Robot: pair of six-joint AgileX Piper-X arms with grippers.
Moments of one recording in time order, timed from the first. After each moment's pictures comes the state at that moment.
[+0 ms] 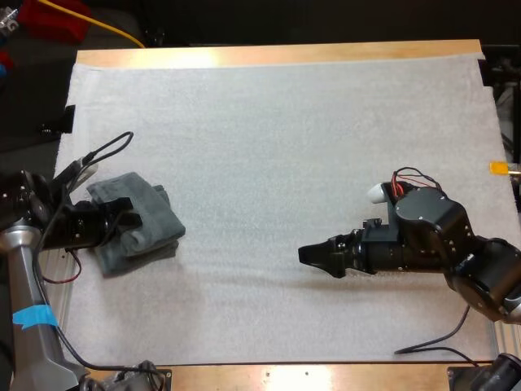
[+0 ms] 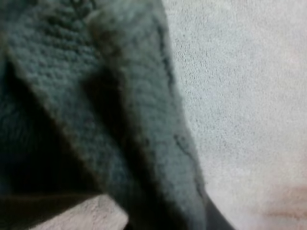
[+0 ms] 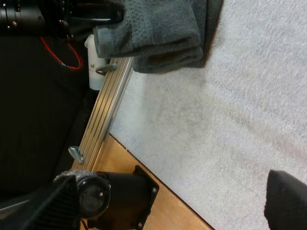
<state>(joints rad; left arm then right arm) 0.47 1.29 -0.97 1.18 0.67 -1.73 0.72 0.99 -0.91 0.69 -0.51 -1.21</state>
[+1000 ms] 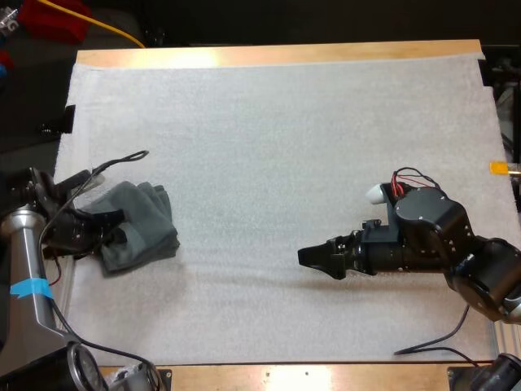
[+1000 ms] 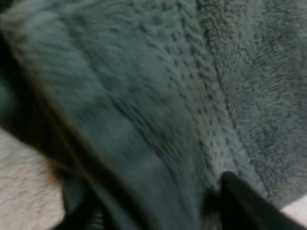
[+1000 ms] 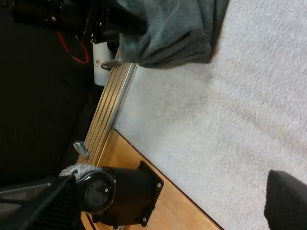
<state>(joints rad) 0.47 1.42 -0.97 1.15 0.29 -1.71 0.72 0.99 -0.91 0.69 -0.53 -1.21</state>
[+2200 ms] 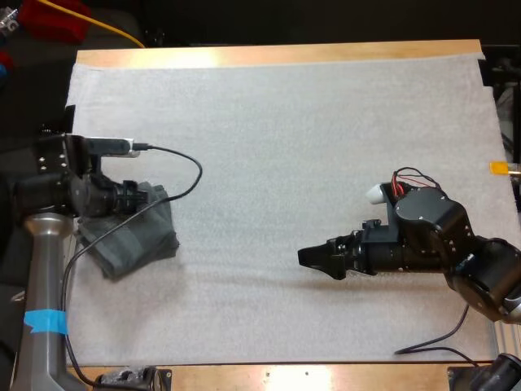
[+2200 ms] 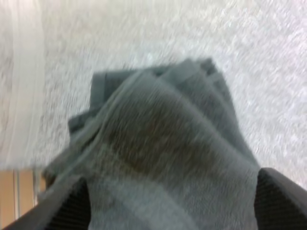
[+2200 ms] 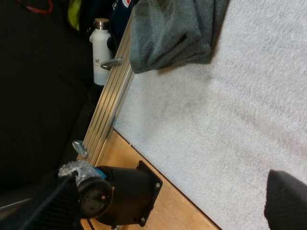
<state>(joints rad) 0.17 1.26 -1.08 1.04 0.03 -1.60 0.72 0.99 -0.91 0.69 -0.53 -1.22</state>
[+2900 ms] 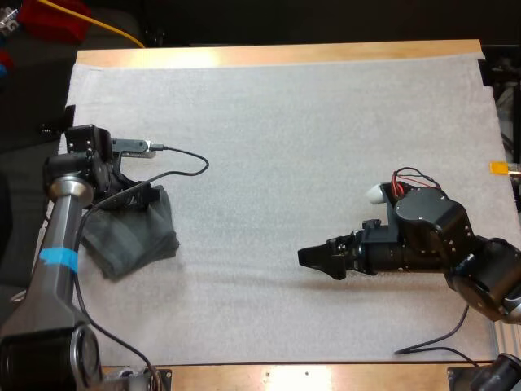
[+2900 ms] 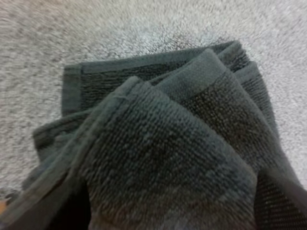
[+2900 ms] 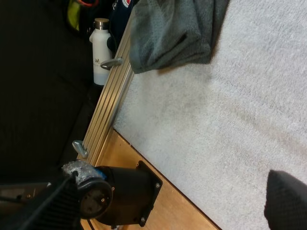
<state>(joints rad) 0.16 1.55 -1.09 0.96 -0.01 -1.60 0.72 0.99 -0.91 0.69 -0.53 -1.22</state>
